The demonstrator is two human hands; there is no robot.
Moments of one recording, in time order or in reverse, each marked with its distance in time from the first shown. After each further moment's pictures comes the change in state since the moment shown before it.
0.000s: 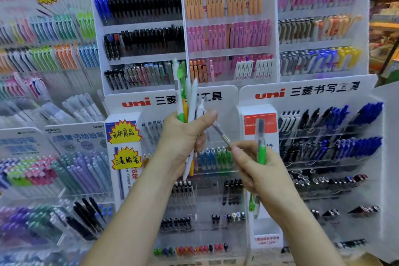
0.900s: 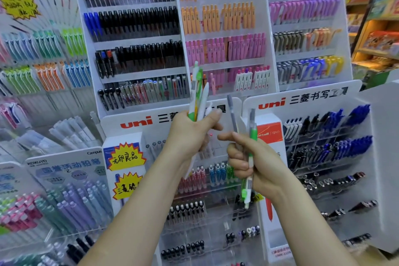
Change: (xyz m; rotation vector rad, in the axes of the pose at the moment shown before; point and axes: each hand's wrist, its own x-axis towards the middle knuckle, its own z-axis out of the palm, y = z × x) left_hand 0.047 0.015 -0.020 0.206 -0.115 -0.018; right_hand 0.052 -0.012 0.033 0.323 -0.117 0.150
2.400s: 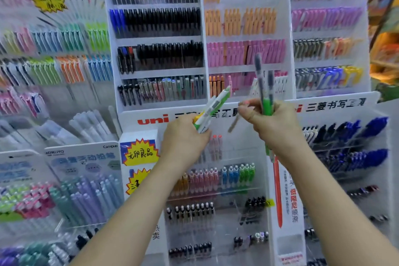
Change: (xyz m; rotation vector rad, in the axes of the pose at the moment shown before) left_hand 0.003 -0.015 -0.038 0.706 0.196 0.189; right_hand 0.023 -0.046 0.032 -0.711 0.332 -0.536
